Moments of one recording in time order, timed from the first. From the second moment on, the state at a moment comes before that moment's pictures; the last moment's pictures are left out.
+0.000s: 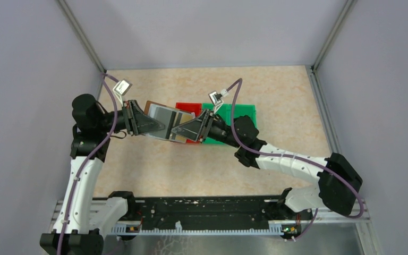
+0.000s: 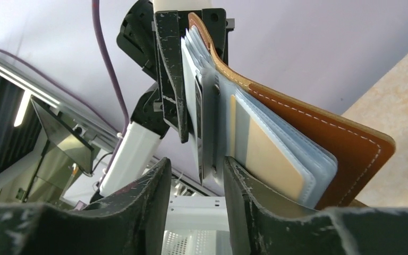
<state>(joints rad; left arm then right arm) -0.05 0.89 0.99 -0.14 1.30 -0.84 0.95 1.30 0.81 0.81 -0.32 1.11</state>
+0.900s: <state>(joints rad) -0.05 0.88 0.99 -0.11 1.31 -0.87 0.90 1.37 0.81 0.98 -0.42 1.24</state>
